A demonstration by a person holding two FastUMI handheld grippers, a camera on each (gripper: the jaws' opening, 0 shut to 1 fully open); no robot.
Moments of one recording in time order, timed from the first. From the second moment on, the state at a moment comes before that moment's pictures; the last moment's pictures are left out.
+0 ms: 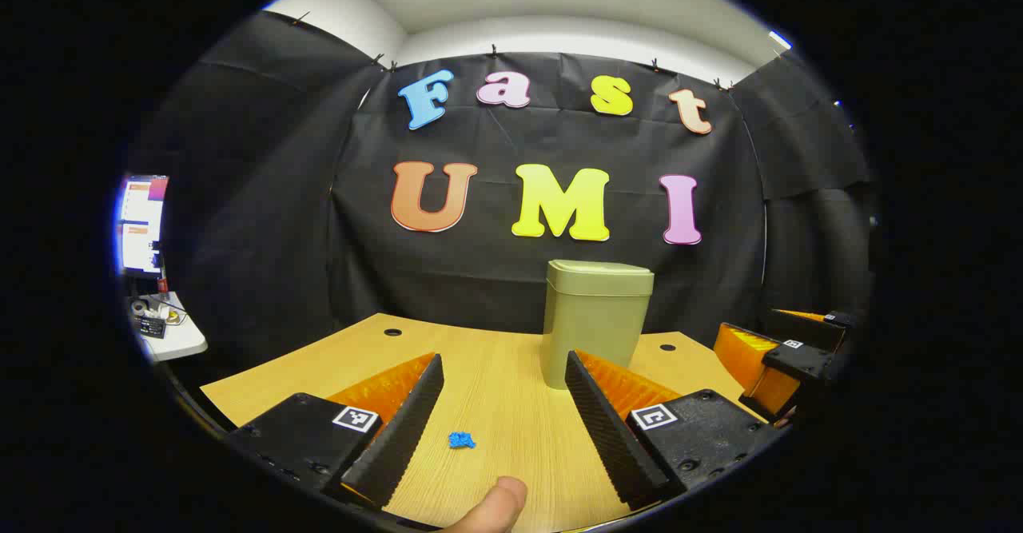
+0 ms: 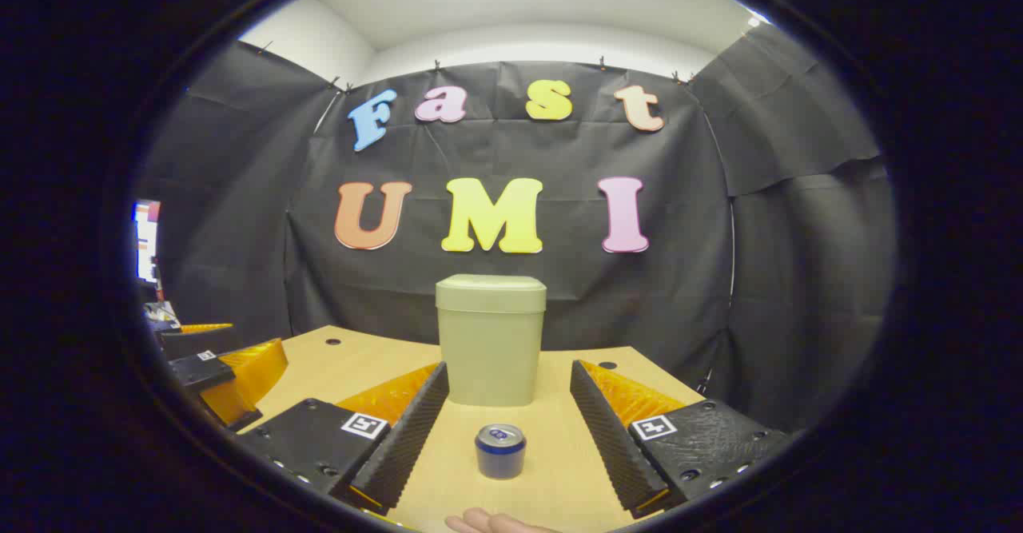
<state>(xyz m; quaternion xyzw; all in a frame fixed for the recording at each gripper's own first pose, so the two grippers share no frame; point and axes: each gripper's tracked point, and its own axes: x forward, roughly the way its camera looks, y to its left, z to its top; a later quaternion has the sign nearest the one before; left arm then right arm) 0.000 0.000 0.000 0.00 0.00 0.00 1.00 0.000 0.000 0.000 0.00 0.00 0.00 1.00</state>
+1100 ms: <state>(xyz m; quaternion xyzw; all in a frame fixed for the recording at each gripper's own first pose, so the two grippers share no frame) -0.004 -0.012 -0.003 0.04 -0.01 -0.02 1.00 -0.015 -0.019 -0.026 -0.01 0.04 -0.02 1.00</state>
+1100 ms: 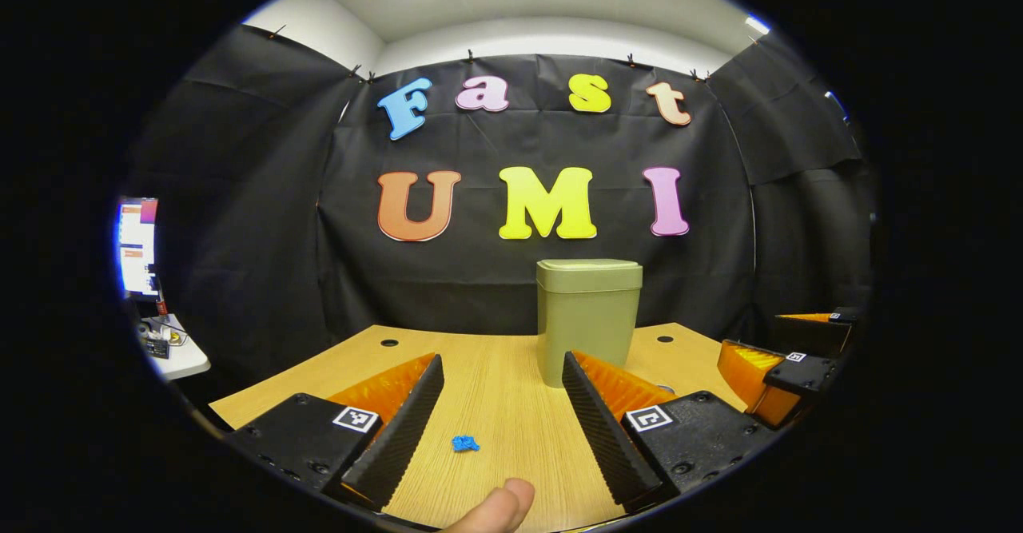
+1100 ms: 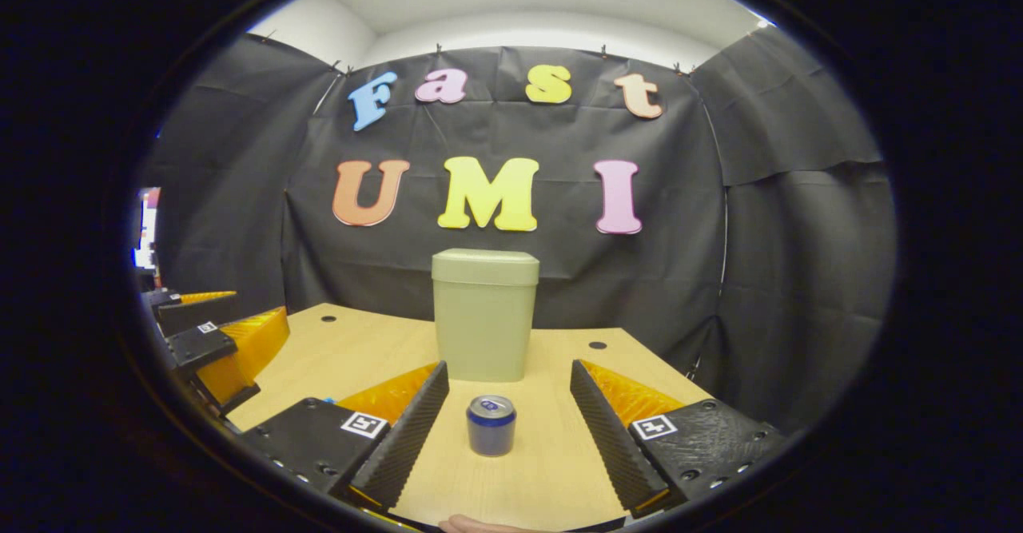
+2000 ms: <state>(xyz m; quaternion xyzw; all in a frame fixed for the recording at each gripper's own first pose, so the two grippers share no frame) 0.011 0.004 -0.017 0.03 0.02 0.00 1.00 0.094 -0.011 0.088 0.02 0.06 0.02 1.00</state>
